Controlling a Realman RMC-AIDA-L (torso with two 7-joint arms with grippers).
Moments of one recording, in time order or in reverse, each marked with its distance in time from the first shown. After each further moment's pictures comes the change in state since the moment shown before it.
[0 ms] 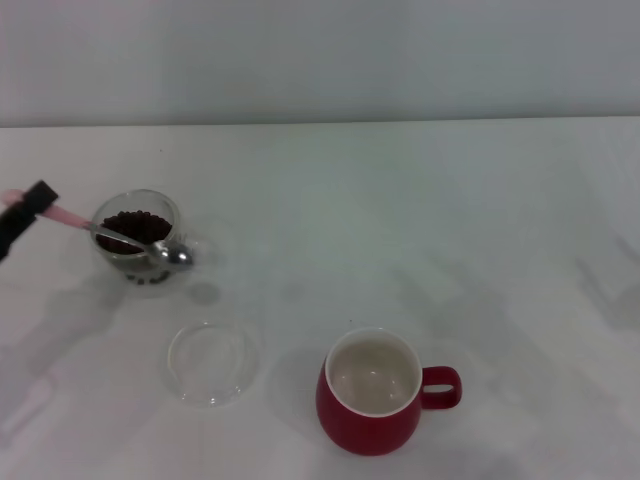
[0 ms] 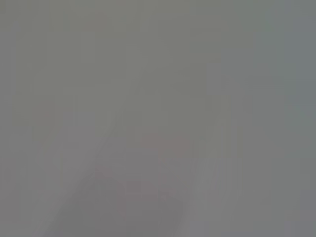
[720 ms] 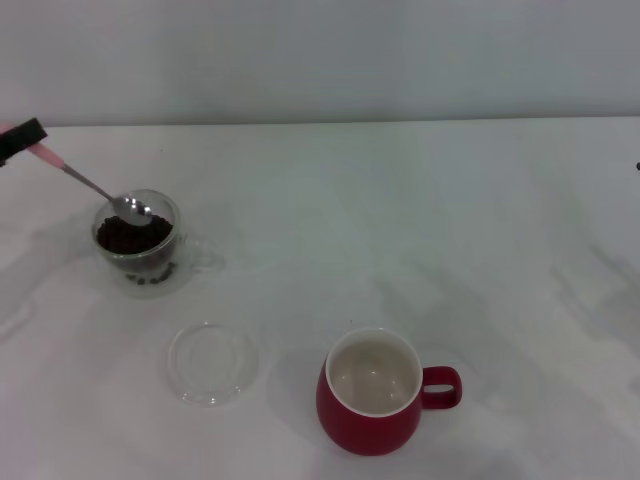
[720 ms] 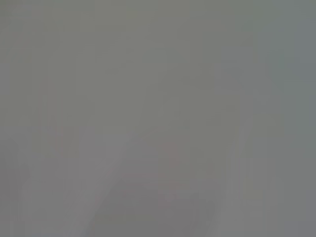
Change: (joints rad) left arm -0.210 0.131 0.002 0.034 0.198 -0.322 -0.217; right arm 0.017 0.002 -0.071 0.036 0.000 -0.007 0.033
